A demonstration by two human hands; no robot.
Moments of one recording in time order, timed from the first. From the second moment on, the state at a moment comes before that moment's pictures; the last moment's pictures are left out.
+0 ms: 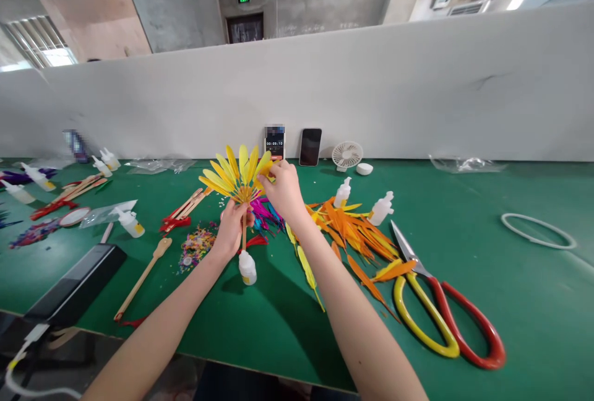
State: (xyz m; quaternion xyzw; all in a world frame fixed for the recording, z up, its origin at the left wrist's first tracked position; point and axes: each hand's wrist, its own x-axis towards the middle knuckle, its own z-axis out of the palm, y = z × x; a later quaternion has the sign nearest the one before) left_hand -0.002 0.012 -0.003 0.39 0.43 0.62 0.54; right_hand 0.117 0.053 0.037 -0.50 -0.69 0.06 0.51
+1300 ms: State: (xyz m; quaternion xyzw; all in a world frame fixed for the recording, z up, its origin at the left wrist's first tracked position) left_hand 0.003 0.011 -0.009 0.41 0.41 0.62 0.52; right_hand 0.124 0.049 0.033 -0.52 -0.66 -0.02 0.55
